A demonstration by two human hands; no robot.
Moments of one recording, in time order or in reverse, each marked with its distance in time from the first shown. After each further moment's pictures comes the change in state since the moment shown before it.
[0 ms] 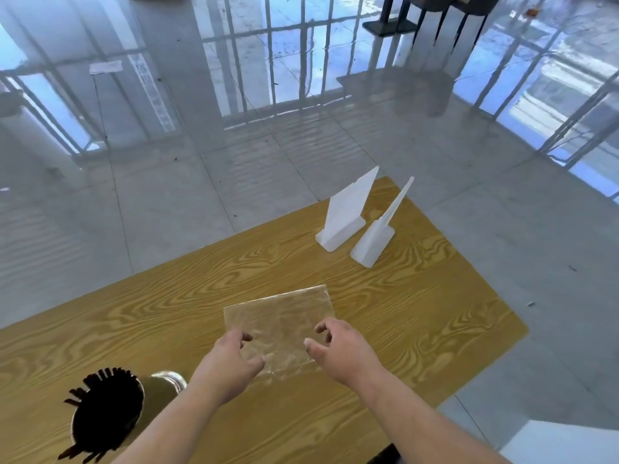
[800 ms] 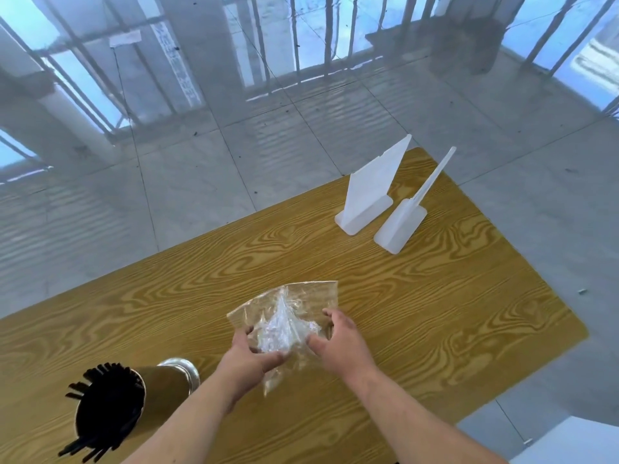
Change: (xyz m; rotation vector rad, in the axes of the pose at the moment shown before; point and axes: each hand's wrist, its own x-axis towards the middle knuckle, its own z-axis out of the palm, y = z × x) left_hand 0.021 -0.012 0.029 -0.484 -0.107 -0.260; right_hand 0.044 0.011 0.054 0.238 -0.077 0.092
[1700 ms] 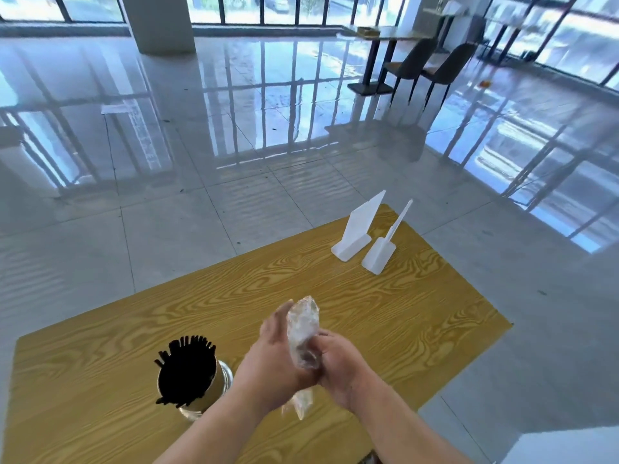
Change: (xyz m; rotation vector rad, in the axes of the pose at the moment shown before) left_hand -0.139 -0.012 -0.054 0.372 0.115 0.774; right_hand -0.174 -0.120 0.045 0.937 -0.135 0.043
